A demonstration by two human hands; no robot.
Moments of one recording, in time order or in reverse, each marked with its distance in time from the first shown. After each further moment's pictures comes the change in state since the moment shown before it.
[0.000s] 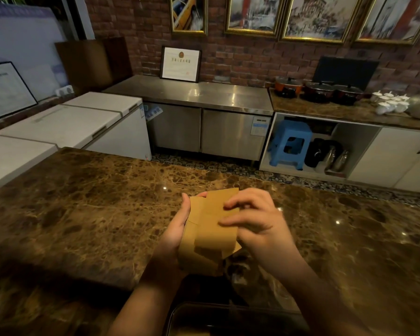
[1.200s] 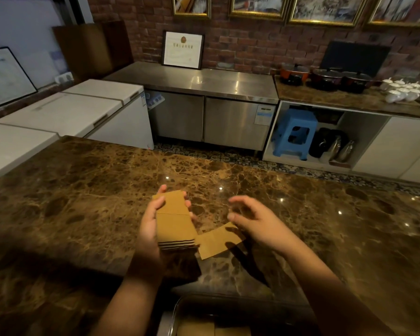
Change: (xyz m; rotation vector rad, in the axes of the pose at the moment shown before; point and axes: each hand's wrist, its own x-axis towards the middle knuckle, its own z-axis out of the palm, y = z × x) left_hand -0.007 0.018 -0.044 -0.131 0.202 0.246; right_hand 0.015 0.066 0.013 -0.077 -0.331 0.495
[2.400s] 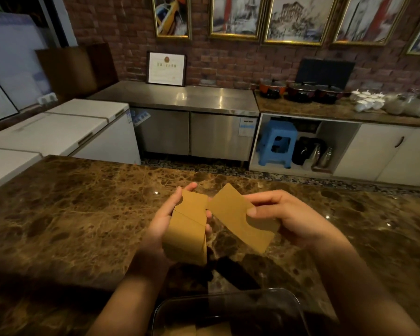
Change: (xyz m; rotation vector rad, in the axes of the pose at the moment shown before) left_hand -0.008 -0.014 0.059 0.102 -0.159 -0.353; right_hand -0.057 -0.040 -0.081 0.554 -0.145 0.028
